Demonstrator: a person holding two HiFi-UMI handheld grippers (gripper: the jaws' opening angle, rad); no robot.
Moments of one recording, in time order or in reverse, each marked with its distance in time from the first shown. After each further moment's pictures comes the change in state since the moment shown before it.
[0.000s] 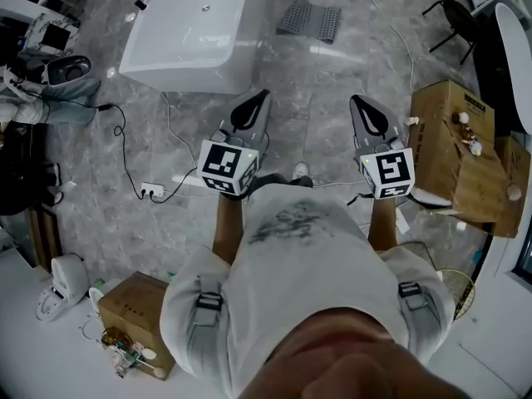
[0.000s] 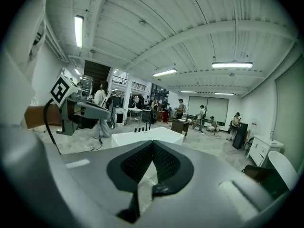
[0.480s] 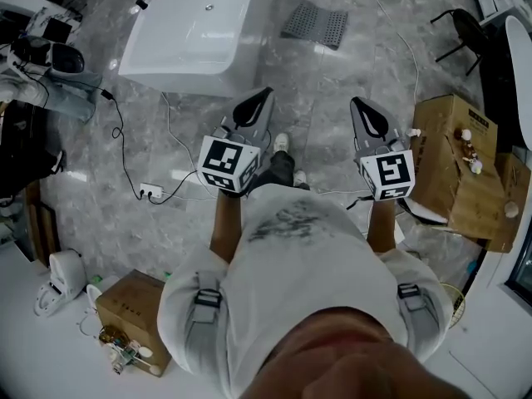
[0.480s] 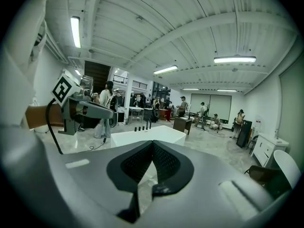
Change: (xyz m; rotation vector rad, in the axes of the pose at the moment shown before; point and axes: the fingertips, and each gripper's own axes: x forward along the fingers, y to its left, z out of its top) left arm 0.062 0.043 0.004 -0.028 0.013 0.004; right arm 0.064 -0.038 -0.002 0.013 0.018 0.034
